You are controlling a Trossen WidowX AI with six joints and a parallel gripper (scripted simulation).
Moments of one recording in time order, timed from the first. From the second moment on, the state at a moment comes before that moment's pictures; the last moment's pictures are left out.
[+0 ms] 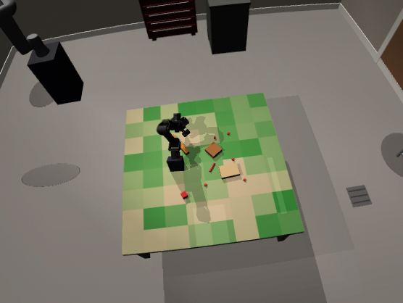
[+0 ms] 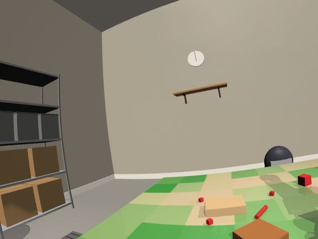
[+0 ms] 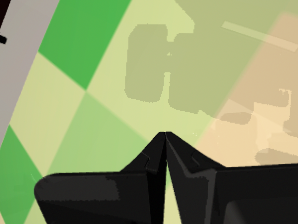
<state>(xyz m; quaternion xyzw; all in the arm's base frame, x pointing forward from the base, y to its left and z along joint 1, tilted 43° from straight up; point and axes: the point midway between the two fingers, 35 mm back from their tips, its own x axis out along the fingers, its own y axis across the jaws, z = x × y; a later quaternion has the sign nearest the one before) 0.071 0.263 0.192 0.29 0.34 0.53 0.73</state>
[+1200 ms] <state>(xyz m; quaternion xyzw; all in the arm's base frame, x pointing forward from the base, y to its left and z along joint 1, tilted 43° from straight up) 0.322 0.089 0.042 -0.03 0.52 0.36 0.78</state>
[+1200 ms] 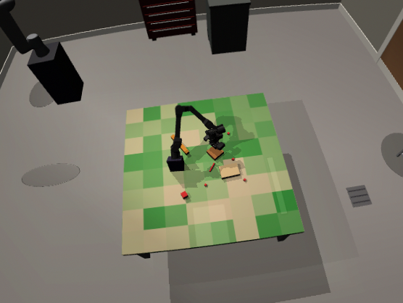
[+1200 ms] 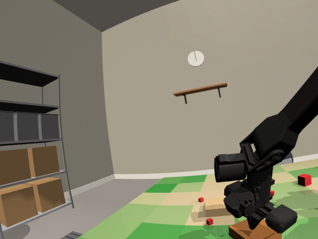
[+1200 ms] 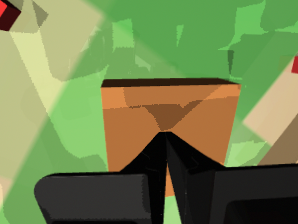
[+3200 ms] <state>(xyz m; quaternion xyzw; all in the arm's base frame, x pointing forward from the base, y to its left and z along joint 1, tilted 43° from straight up) 0.305 0.009 -0.079 0.07 0.53 0.41 0.74</state>
